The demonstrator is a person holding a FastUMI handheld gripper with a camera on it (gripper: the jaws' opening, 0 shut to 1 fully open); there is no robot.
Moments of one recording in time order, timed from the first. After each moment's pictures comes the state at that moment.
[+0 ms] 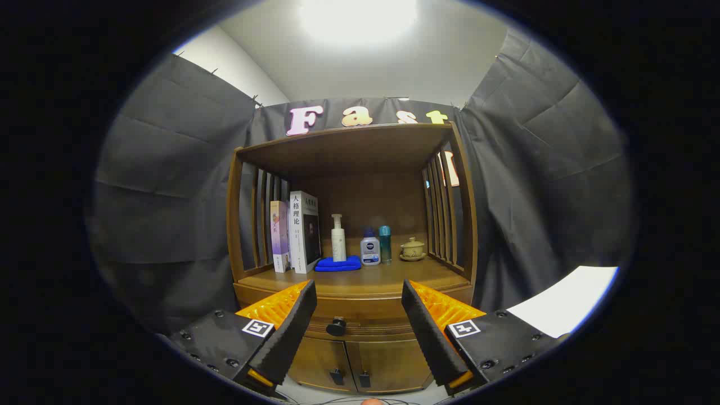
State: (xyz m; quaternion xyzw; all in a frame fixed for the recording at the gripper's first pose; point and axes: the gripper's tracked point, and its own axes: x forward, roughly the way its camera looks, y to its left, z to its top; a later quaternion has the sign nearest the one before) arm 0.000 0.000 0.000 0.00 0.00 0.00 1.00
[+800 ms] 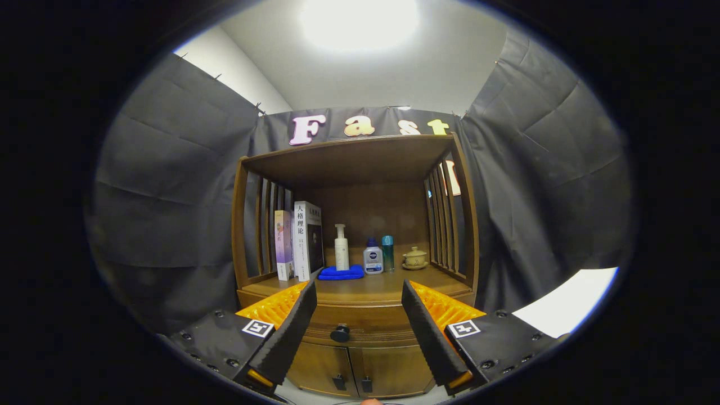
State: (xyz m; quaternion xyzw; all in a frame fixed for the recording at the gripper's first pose) arm -0.004 0.006 0.008 0.00 -0.02 0.01 1.00
